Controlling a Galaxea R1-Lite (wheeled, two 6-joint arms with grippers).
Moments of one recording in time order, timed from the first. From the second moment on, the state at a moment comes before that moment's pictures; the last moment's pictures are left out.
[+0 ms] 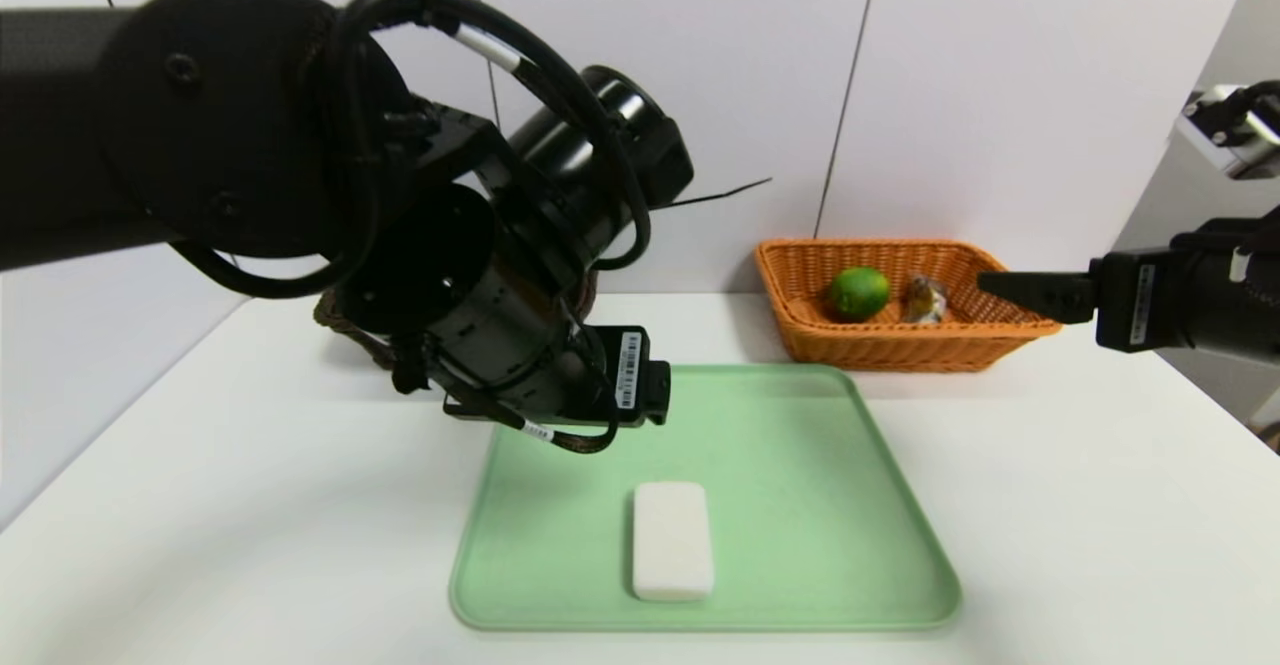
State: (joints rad) left arm -0.86 1.86 -1.79 0.91 0.26 -0.65; right arm 0.22 1.31 -0.95 -0.03 -0.01 0.00
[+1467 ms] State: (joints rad) left arm -1.02 2.03 -1.90 0.92 0.30 -0.87; right arm 0.13 1.31 -0.98 0.16 -0.10 -0.02
